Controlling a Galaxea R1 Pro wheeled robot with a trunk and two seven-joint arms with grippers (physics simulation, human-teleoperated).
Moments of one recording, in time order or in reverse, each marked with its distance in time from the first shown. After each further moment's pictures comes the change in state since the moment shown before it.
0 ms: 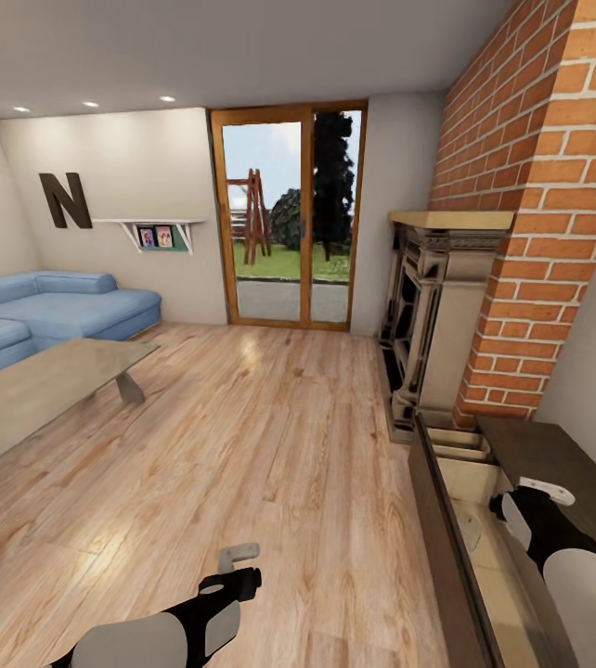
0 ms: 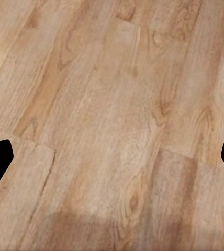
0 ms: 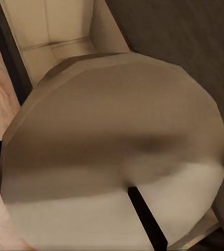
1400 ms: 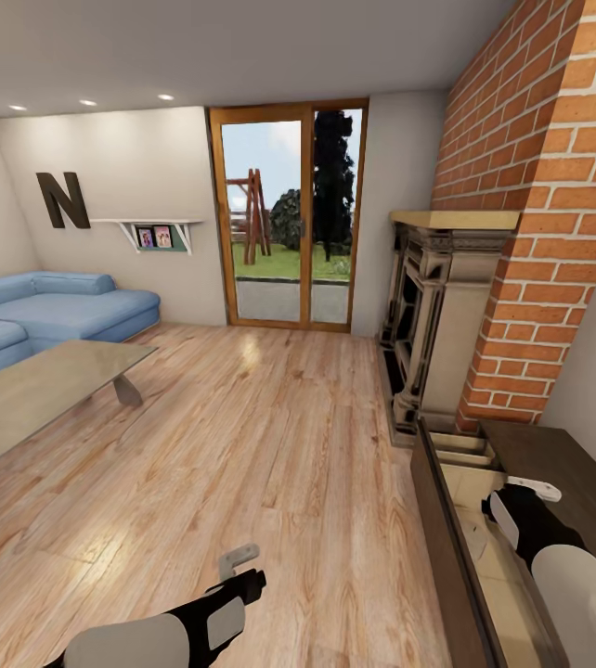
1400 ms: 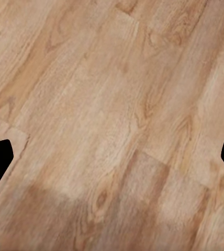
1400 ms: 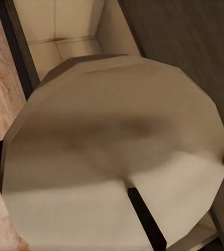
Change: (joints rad) left arm 0.001 0.000 0.192 -0.031 0.000 -0.005 0.000; right arm -0.013 0.026 0.025 0.017 0.052 0.030 -0.014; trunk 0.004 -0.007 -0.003
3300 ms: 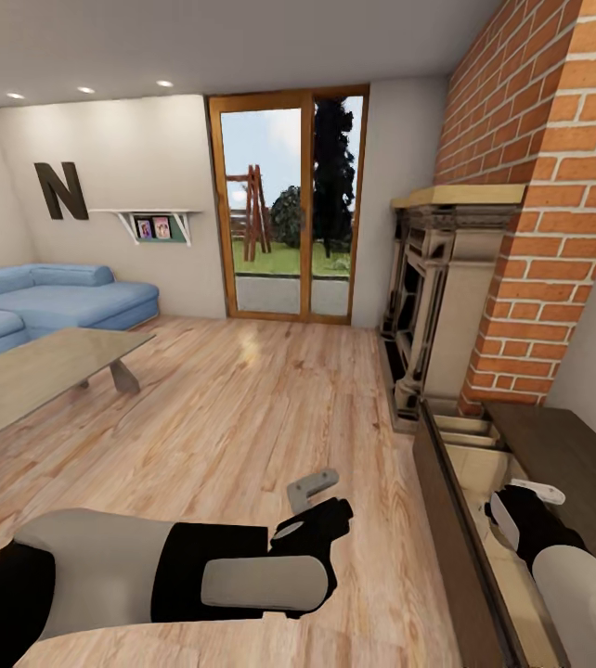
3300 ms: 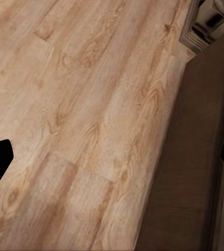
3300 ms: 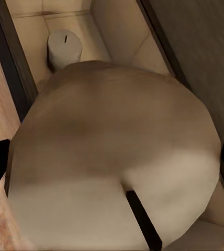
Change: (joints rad) left arm -0.341 0.175 0.385 -1.386 -0.501 -0.313 1.066; right arm 0.000 -0.002 -0.003 0.010 -0.003 0.000 -0.033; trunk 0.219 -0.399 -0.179
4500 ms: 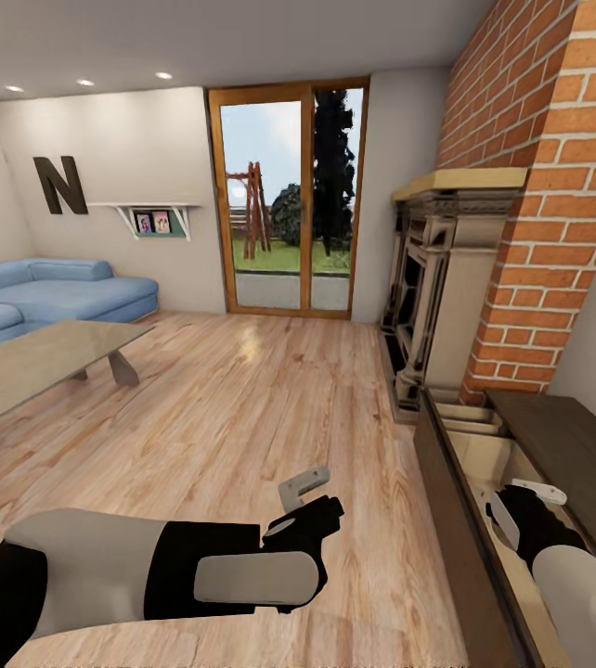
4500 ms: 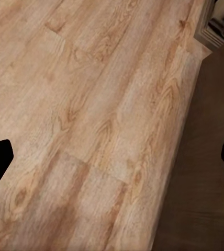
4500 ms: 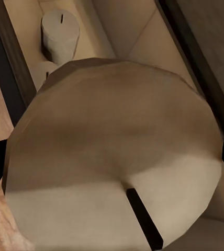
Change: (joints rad) left arm 0.000 0.028 0.000 -0.001 0.002 -0.001 0.000; right arm 0.000 0.000 -0.001 -0.001 -0.001 0.000 -0.012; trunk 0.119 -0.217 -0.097
